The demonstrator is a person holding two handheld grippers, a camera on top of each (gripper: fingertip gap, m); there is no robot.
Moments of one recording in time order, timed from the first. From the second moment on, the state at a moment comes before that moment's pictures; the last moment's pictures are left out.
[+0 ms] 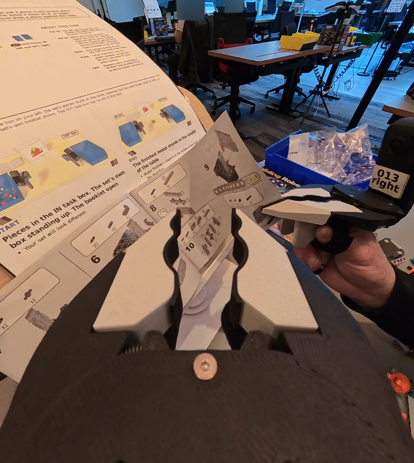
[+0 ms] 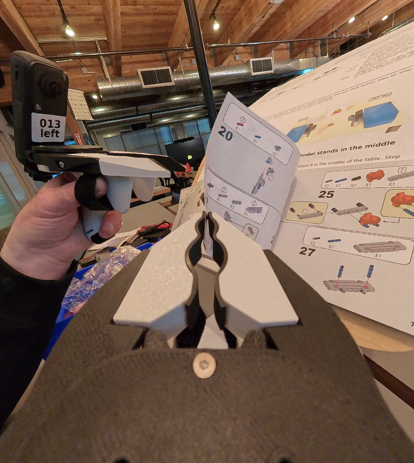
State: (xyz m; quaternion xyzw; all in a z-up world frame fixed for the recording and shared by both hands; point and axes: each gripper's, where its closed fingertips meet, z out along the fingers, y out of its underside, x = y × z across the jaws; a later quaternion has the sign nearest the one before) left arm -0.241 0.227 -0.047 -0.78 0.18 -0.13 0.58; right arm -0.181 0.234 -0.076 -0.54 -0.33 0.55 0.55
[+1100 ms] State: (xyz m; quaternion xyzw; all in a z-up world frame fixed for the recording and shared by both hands) left arm -0.268 0.231 -0.048 -0.78 0.15 -0.14 0.59; right arm -0.196 0.232 -0.093 -0.55 -0.32 0.53 0.56
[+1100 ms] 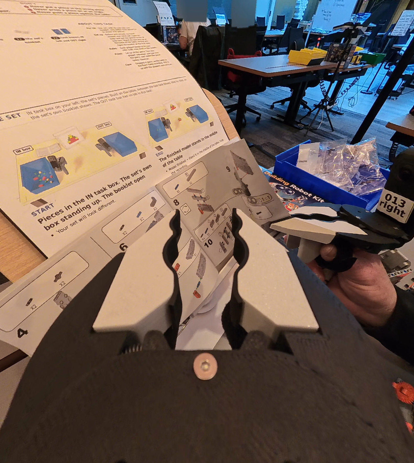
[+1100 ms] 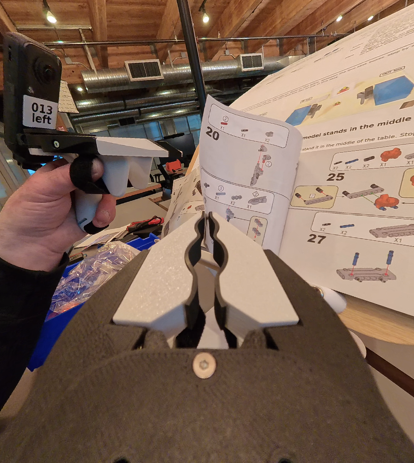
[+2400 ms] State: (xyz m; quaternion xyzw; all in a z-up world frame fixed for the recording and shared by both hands) left arm -0.260 0.233 -0.051 -0.78 0.16 -0.14 0.58; right arm -0.191 0.229 -0.084 -0.53 -0.33 0.55 0.55
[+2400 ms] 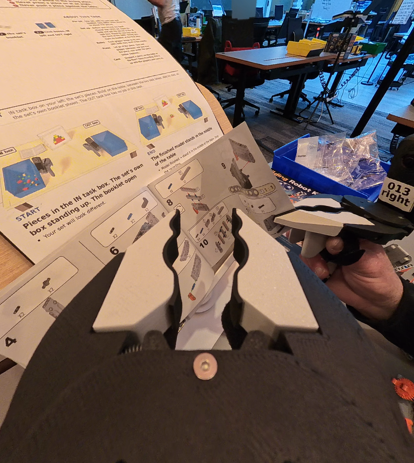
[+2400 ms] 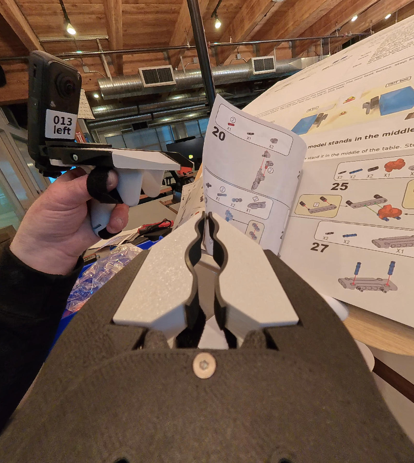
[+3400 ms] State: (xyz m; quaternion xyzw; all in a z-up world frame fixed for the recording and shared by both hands) left arm -0.309 0.205 -0.014 -0.75 0.11 -0.11 0.64; right arm -0.182 0.233 -0.076 -0.53 -0.32 0.55 0.56
